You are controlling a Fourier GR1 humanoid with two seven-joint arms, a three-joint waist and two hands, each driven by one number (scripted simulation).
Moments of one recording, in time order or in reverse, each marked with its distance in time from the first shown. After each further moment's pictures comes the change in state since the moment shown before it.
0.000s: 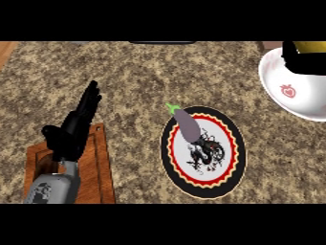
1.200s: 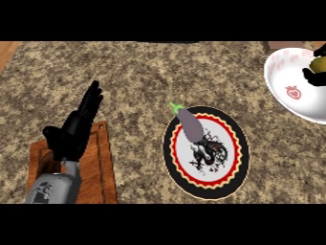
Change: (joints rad) left arm -0.002 -0.004 0.001 0.010 0.005 -0.018 -0.018; right arm -0.157 -0.085 -0.188 1.096 0.136 -0.171 -0.665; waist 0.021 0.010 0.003
